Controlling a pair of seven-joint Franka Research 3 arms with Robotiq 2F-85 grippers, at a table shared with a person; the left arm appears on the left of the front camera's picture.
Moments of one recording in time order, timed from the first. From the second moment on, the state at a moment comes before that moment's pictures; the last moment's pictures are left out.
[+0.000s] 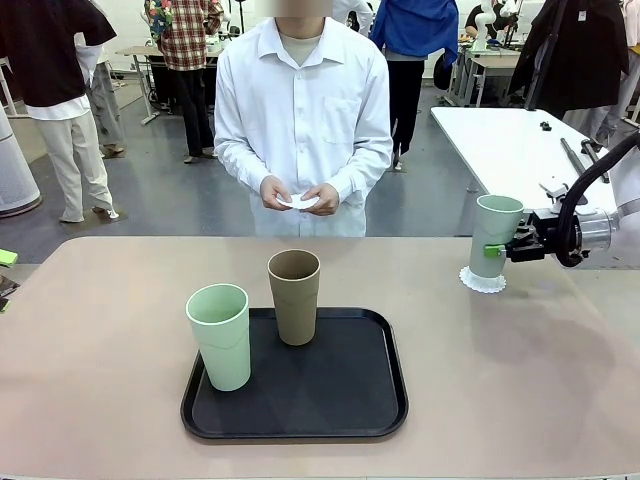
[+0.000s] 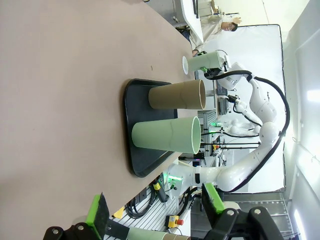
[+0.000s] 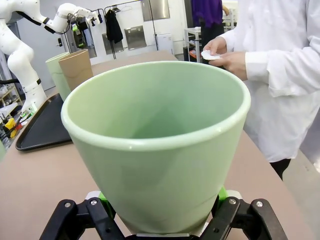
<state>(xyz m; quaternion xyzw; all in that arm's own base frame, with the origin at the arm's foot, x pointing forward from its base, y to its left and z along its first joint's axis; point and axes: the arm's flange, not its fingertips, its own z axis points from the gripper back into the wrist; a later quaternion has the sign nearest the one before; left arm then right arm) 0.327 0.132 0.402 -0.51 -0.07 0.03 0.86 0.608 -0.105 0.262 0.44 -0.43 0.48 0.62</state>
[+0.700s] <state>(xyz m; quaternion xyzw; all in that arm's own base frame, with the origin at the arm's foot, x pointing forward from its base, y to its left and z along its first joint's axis) 0.327 0.132 0.402 -0.51 -0.07 0.03 0.86 0.609 -0.103 0.252 0.45 -0.43 0.48 0.62</state>
